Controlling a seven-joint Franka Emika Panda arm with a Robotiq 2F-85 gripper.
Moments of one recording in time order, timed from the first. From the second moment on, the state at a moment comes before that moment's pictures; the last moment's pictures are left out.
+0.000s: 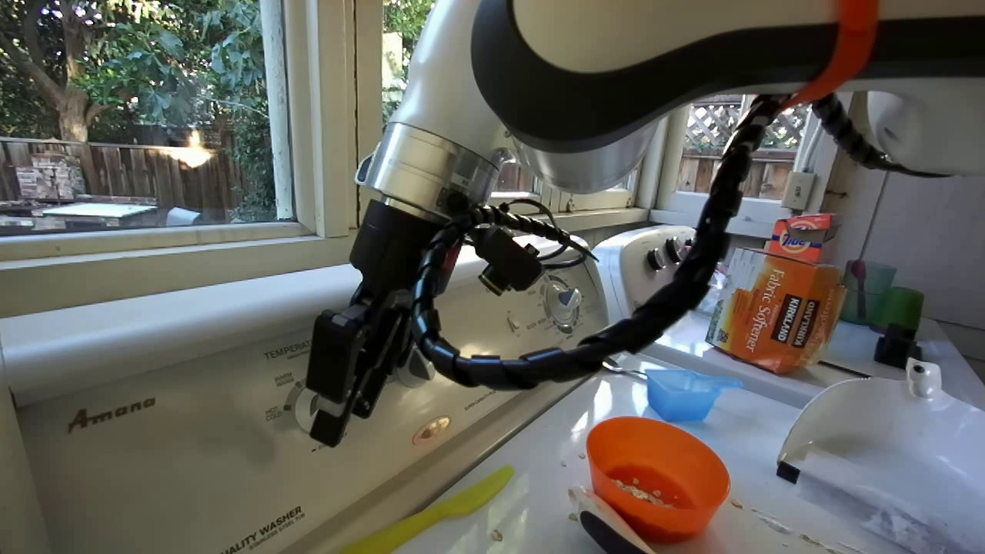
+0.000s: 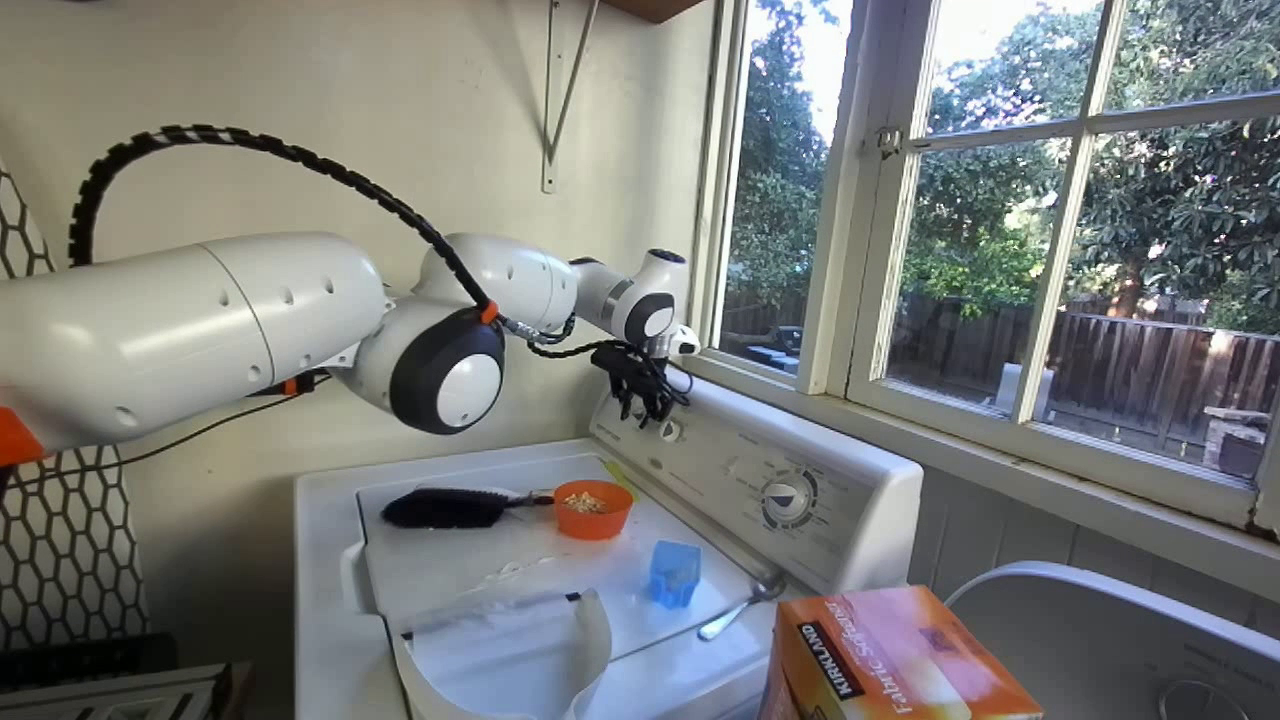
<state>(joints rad) 0.66 1.25 0.18 -0.45 0.07 1.96 -0.08</state>
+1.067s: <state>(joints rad) 0.70 1.24 0.17 -0.45 0.06 1.97 -0.08</state>
